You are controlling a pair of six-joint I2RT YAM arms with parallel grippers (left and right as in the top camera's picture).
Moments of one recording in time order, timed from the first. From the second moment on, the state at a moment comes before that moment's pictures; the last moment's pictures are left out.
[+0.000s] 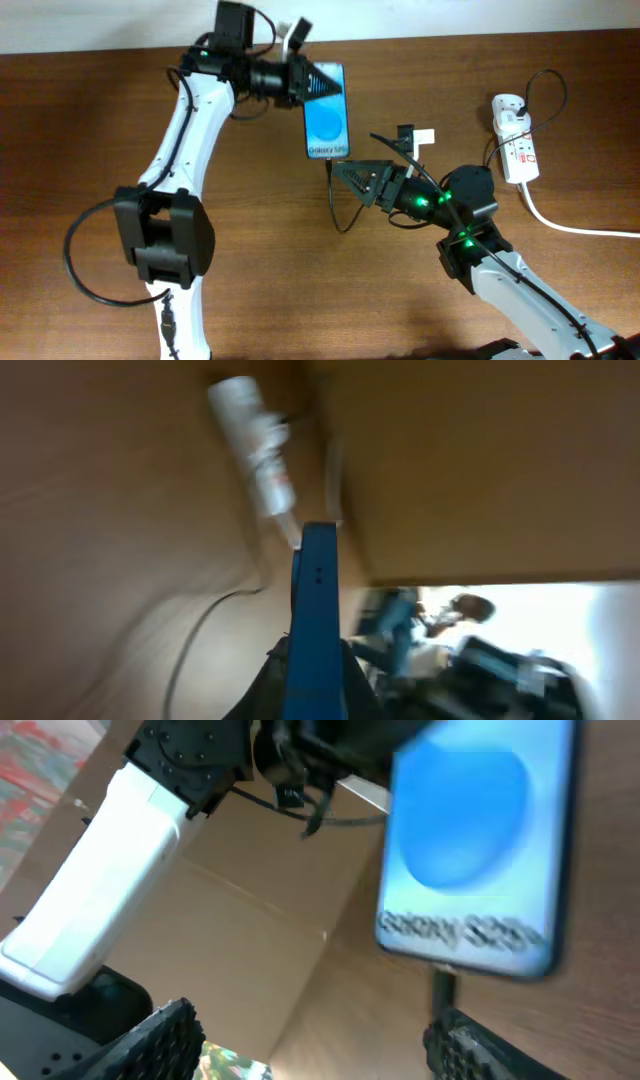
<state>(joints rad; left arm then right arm) -0.22 2.21 2.10 -0.87 1.17 -0.27 0.32 1.29 0.57 0.70 -0.77 1.01</state>
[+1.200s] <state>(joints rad) -0.19 2.46 1.97 -0.98 0.73 -0.25 0.32 1.35 0.57 0.37 -0.60 0.91</state>
